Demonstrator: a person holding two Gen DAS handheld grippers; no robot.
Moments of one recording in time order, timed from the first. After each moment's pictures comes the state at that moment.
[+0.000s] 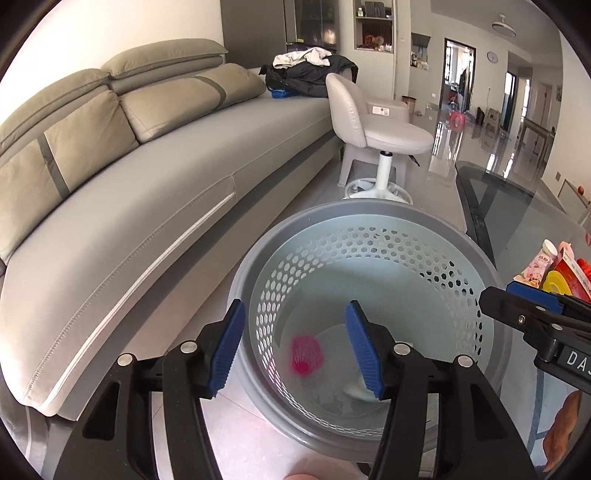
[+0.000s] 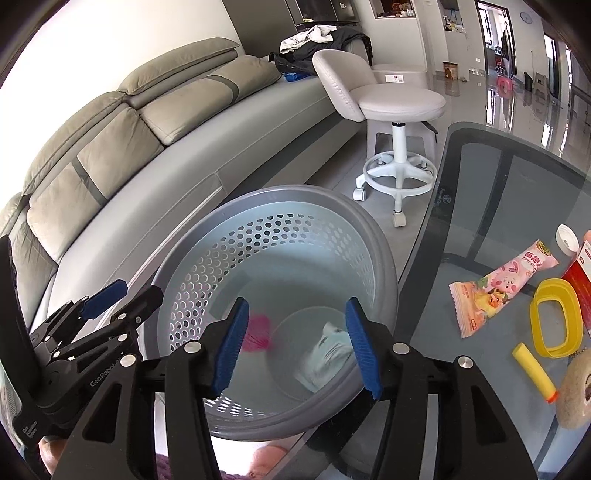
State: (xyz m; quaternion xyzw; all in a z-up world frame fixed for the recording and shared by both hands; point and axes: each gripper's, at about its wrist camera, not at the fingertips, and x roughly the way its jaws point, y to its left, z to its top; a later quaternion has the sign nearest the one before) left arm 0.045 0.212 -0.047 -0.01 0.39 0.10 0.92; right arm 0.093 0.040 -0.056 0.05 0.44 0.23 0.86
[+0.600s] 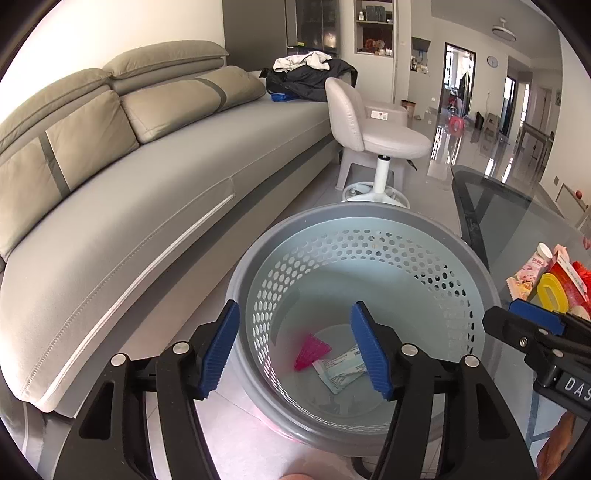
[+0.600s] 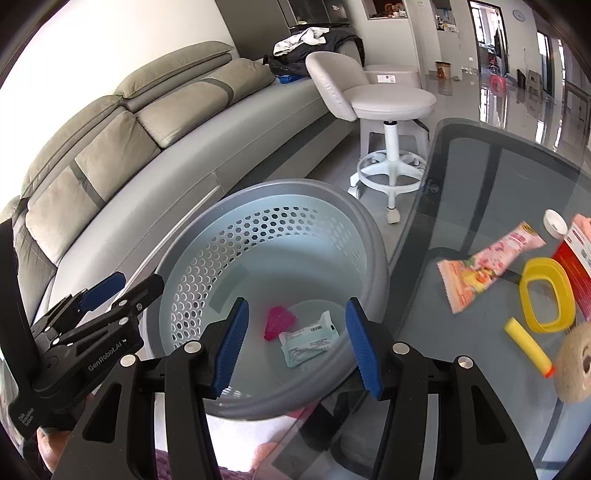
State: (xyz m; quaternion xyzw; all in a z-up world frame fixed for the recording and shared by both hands) left arm 0.040 0.211 -0.042 -0.02 0.38 0.10 0.92; right arm 0.071 0.033 -0.054 0.05 0.44 0.22 0.87
